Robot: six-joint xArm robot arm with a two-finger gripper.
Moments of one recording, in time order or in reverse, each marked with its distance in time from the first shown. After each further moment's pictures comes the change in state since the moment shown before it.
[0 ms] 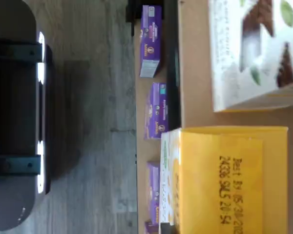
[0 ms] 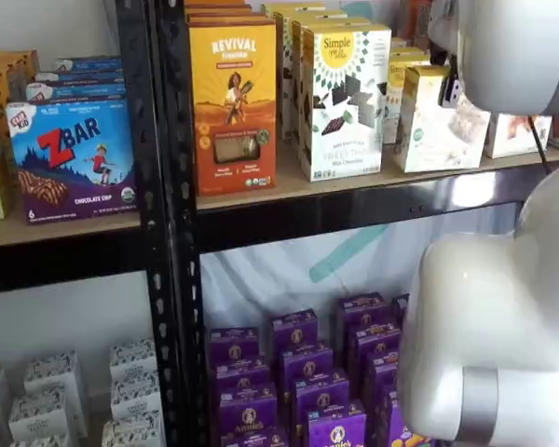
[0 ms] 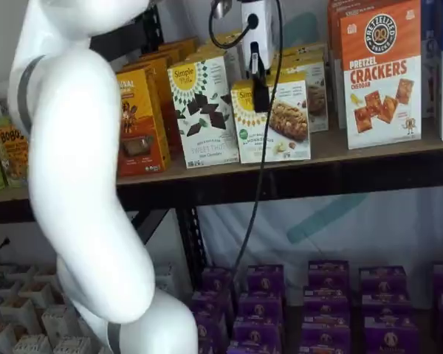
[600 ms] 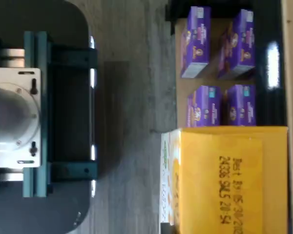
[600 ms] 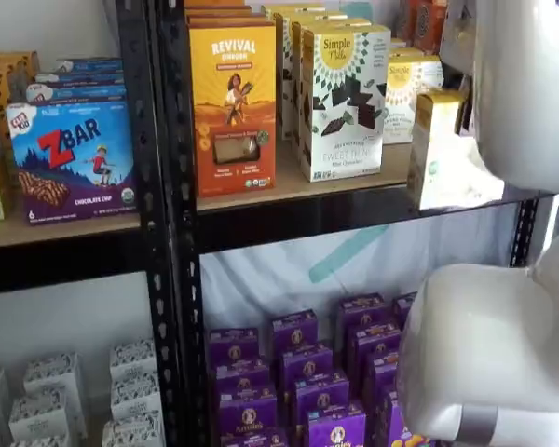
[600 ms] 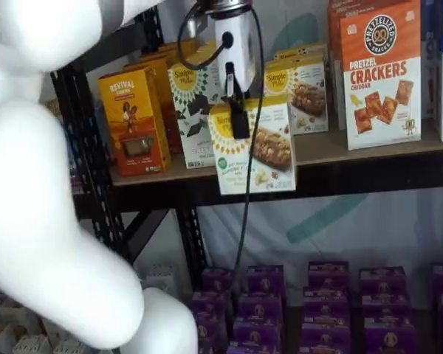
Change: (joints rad) arm 0.007 -0.263 0.227 -0.046 0.078 0.001
